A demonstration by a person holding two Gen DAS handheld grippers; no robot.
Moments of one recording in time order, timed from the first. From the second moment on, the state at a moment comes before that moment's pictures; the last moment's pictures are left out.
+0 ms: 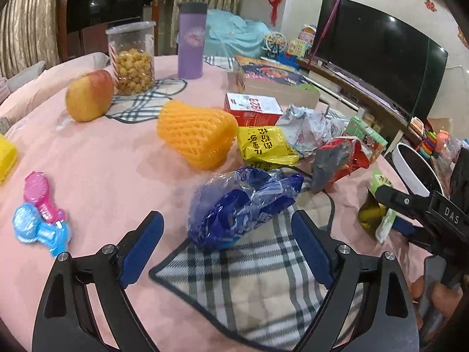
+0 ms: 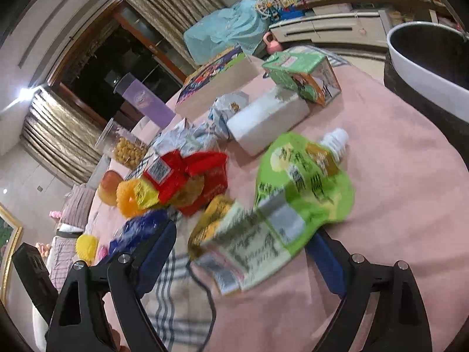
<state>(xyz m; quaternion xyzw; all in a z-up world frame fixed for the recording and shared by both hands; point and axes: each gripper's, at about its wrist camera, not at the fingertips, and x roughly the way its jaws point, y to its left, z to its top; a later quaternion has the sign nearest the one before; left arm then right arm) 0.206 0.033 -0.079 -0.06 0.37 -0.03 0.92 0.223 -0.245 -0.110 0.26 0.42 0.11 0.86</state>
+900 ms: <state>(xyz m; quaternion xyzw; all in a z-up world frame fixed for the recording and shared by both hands) 0.162 -0.045 -0.079 -0.04 0.39 -0.14 0.91 0.176 -0.284 -0.097 0.14 0.42 0.18 0.88</state>
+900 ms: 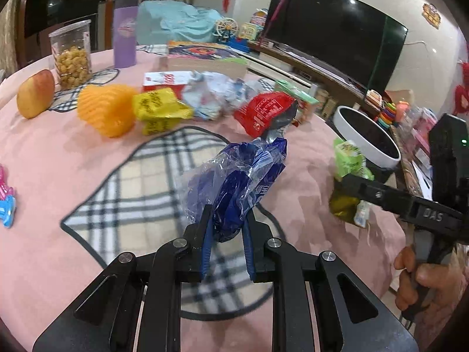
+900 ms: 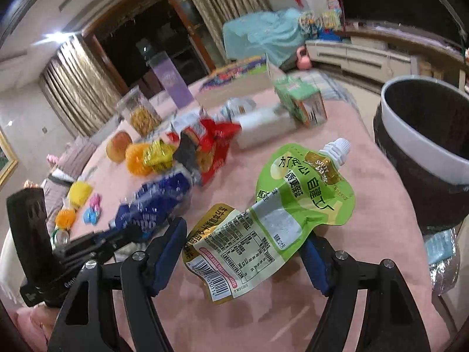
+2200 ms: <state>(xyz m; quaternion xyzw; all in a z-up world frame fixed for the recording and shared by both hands) 0.179 -0.171 -0.049 0.00 0.39 -0.25 0.89 0.143 -0.423 -0.065 0.28 0.33 0.10 0.90</state>
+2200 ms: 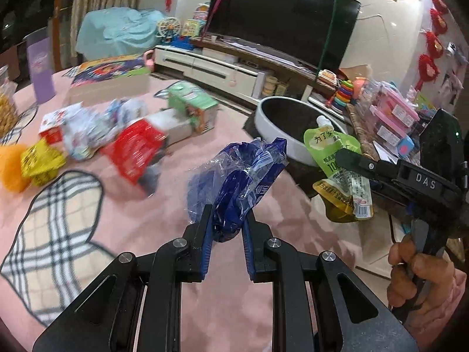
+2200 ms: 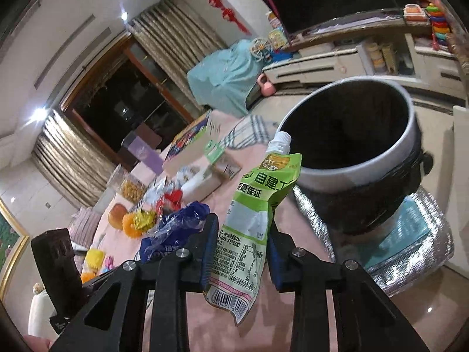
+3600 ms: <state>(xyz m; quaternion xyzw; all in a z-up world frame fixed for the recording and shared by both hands) 0.274 -0.326 -0.029 0.09 0.37 -0.30 0.88 0.212 -0.514 -0.060 0.25 0.33 0.02 0.91</state>
